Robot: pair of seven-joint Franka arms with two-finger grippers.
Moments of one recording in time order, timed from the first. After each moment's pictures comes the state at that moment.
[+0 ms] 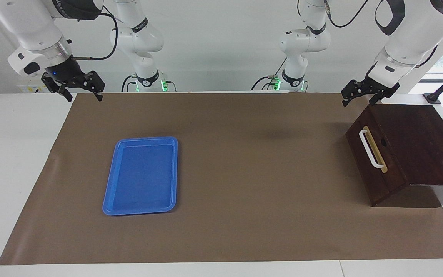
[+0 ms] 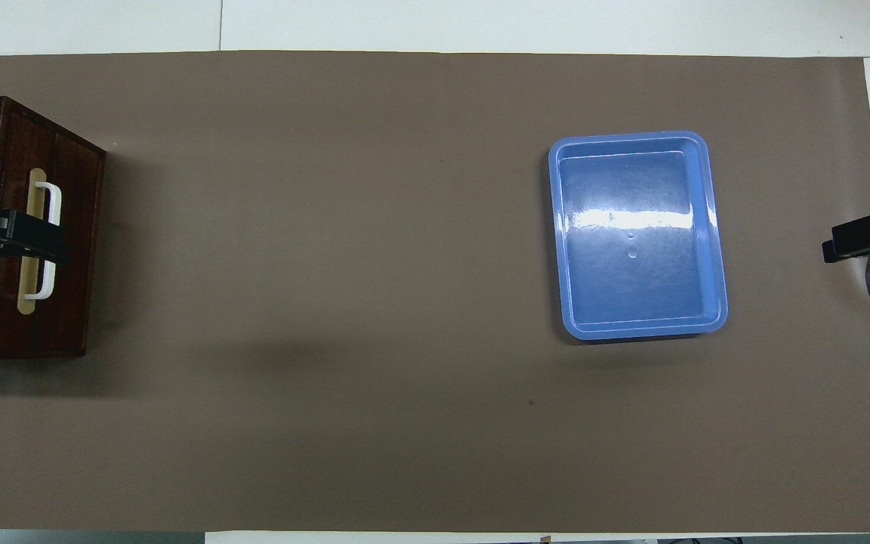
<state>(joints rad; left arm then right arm) 0.01 -0.01 -0.06 -1.60 -0.01 1.49 0.01 -0.10 -0.04 0.02 -1.60 0.01 1.49 -0.06</state>
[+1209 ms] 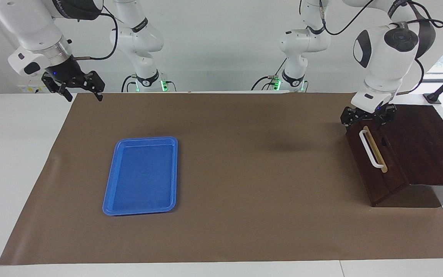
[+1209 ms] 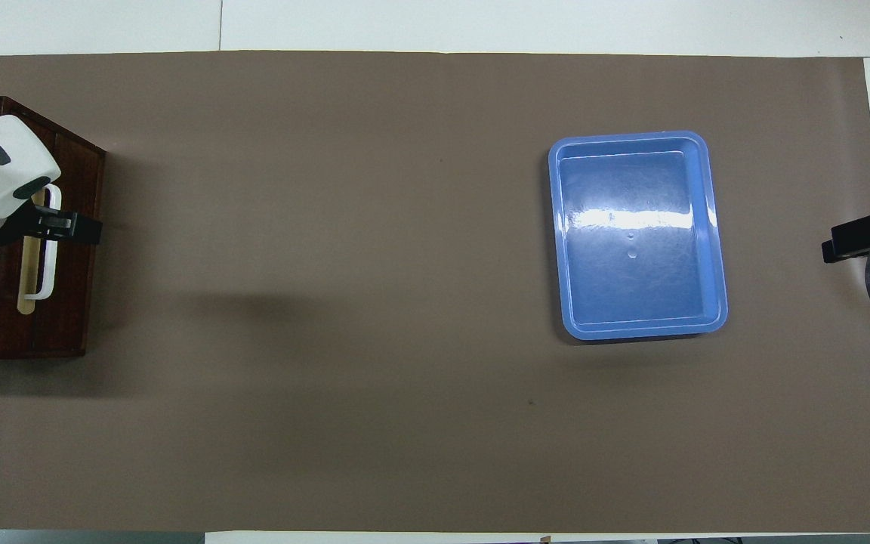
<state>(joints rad) -0.01 0.02 -0.07 -1.86 0.24 1.92 0.07 -0.10 -0.04 0.02 -1.60 0.01 1.49 -0.06</state>
